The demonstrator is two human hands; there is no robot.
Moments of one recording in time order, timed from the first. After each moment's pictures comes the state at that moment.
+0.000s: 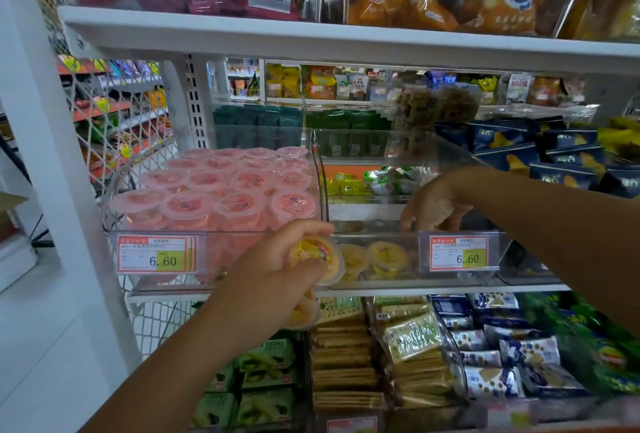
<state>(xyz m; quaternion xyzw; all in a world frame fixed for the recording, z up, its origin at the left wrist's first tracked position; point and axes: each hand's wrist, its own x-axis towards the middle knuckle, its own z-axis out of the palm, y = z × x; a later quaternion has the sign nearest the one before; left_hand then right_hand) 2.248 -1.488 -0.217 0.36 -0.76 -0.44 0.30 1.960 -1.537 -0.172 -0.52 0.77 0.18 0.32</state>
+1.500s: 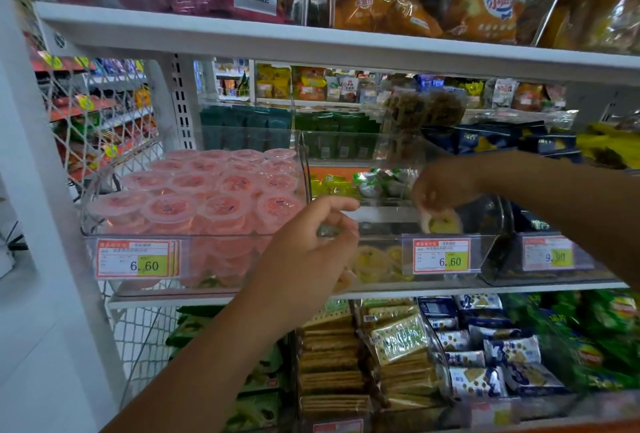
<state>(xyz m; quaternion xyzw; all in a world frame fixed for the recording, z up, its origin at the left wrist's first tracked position) 2.202 -1.488 -0.211 0.27 -0.75 -0.47 0.37 1.930 -1.516 -0.141 -0.67 0.72 0.18 0.04</state>
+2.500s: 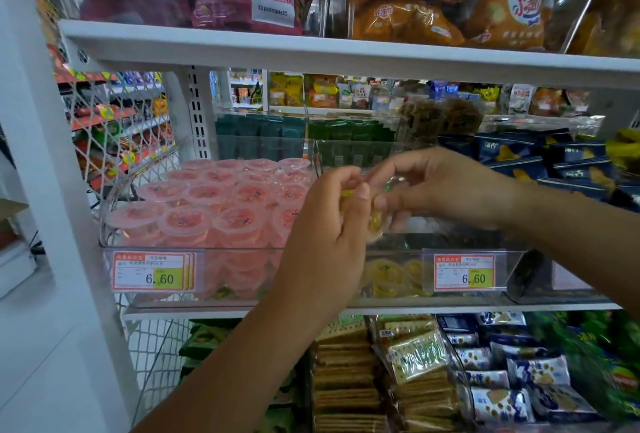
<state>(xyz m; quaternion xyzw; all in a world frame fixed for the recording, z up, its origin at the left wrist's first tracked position) 2.185 -1.502 -0.202 0.27 -0.79 -0.26 0.48 2.011 -1.479 -0.134 -0.69 0.55 -0.36 0.32</state>
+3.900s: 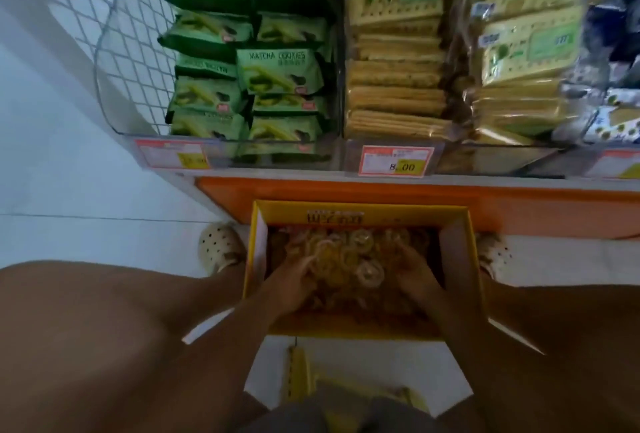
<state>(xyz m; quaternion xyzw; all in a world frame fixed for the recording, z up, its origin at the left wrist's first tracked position) 2.293 -1.414 -0.677 0.47 -0.76 -0.44 -0.11 2.056 -1.341 -0.691 -0.34 0.78 -0.17 0.50</state>
